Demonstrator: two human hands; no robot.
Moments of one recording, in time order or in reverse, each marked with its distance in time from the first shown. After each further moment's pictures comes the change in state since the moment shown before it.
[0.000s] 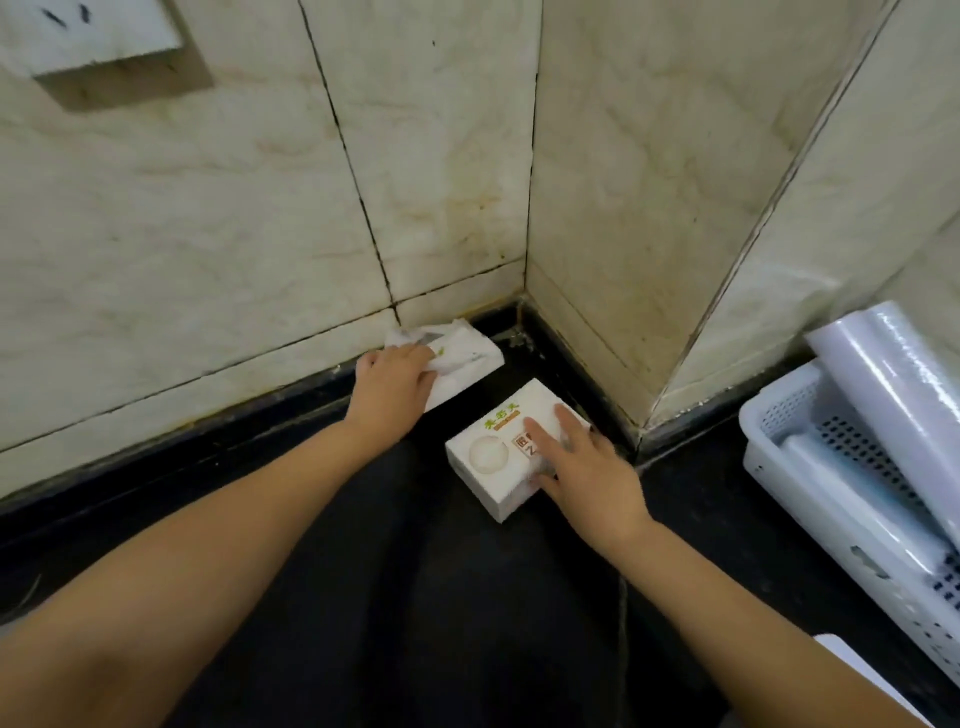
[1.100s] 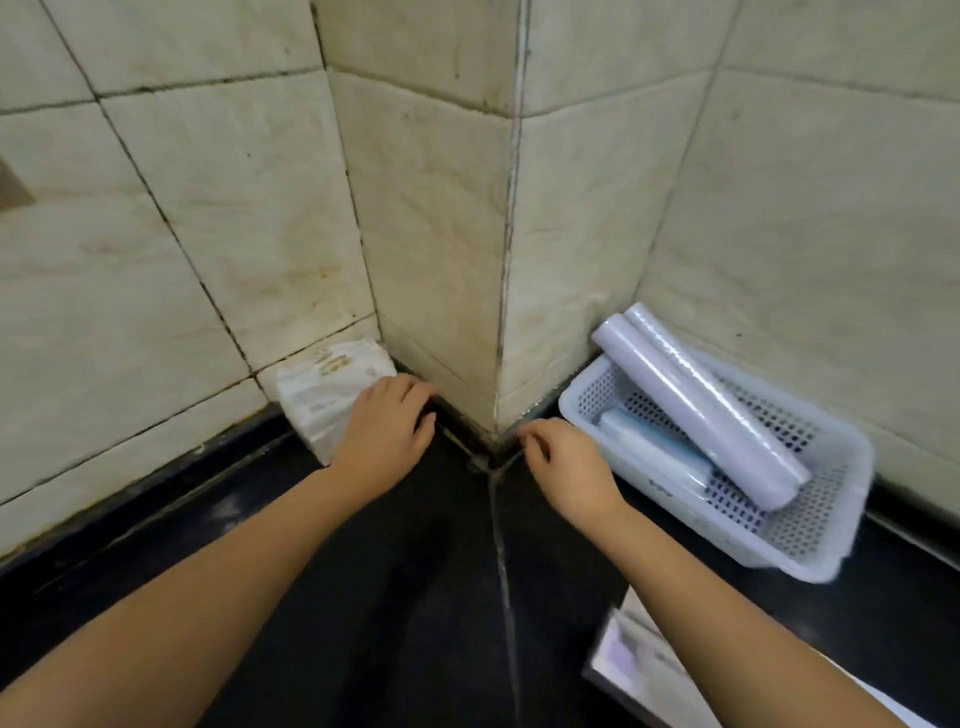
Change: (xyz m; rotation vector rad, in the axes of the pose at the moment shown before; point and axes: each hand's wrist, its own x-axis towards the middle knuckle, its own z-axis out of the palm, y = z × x) left_hand -0.016 0.128 -0.023 -0.149 0.042 0.444; right_hand -0.080 0.056 -0.076 0.485 0.389 0.263
